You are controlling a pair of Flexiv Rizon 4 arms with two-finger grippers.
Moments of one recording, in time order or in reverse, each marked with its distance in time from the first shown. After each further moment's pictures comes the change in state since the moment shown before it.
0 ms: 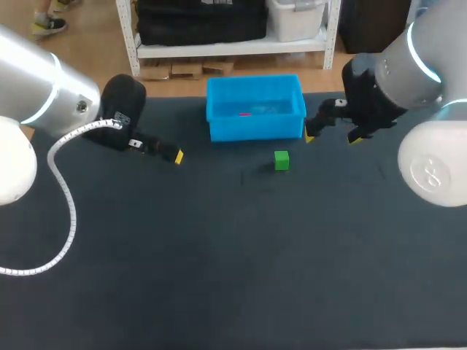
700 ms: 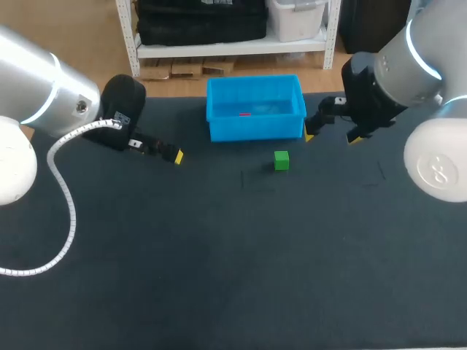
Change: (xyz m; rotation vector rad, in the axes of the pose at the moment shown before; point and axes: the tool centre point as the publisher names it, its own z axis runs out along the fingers) left arm 0.000 0.000 0.000 0.001 0.000 0.000; right arm -0.002 -0.001 0.003 -0.004 0.014 0.021
